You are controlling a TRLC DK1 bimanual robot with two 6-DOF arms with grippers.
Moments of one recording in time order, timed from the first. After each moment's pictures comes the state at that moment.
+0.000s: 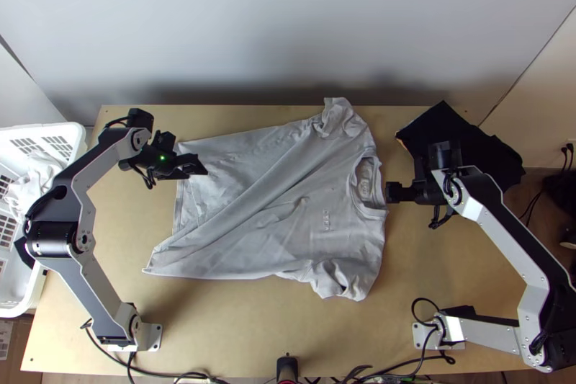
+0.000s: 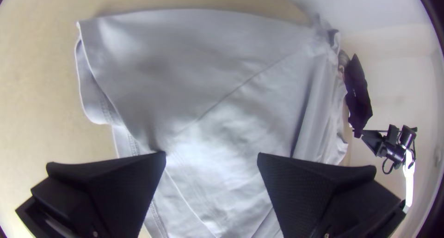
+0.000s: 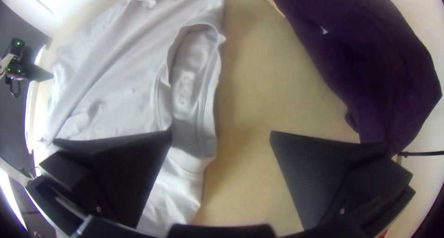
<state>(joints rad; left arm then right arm) 0.04 1.93 1.43 -0.80 0.53 0.03 0.16 1.37 0.99 -0.68 -0.09 0.13</state>
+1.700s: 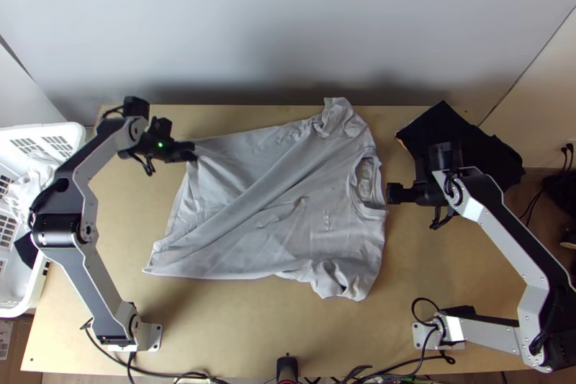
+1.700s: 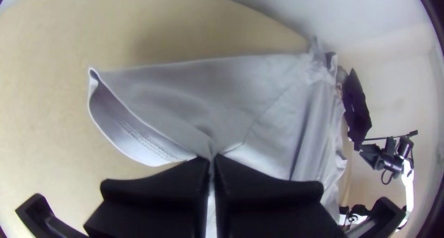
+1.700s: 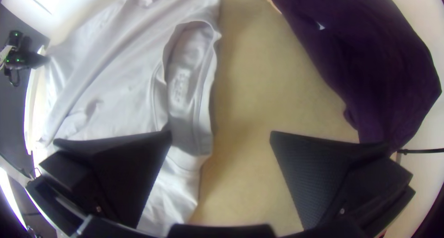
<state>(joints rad) 0.06 2.01 1.58 -0.78 0.53 0.02 0.15 1.37 0.98 -0.69 -0.09 0.13</state>
